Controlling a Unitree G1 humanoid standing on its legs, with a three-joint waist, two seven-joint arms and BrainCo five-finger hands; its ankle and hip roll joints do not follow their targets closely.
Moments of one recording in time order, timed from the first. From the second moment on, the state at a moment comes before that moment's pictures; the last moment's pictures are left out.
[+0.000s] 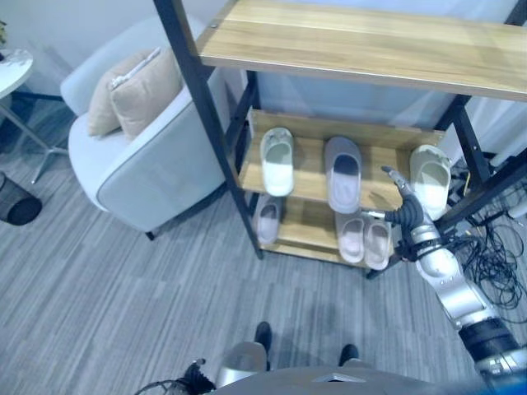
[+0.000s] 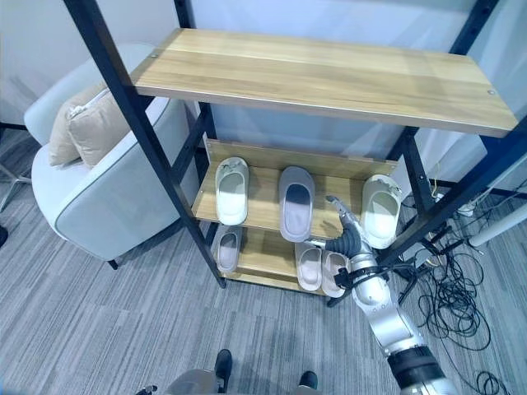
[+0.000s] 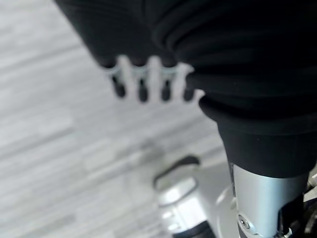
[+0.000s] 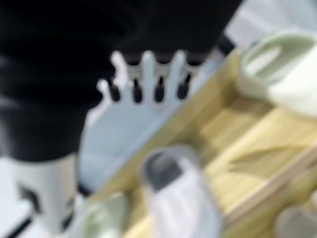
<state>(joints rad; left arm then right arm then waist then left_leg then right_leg) 0.05 0.25 -0.32 1.32 0.21 -0.10 0.16 -0.19 -0.53 0.16 0.29 -0.20 -0.10 -0.26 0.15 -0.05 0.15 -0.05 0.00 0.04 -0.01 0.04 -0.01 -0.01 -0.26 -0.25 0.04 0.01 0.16</state>
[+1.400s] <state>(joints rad) -0.14 0.26 -0.43 1.32 0.13 -0.14 0.18 -0.80 -0.65 0.23 0.76 0.05 -0.06 -0.44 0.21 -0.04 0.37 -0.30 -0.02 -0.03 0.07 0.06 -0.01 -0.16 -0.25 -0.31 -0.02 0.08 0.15</state>
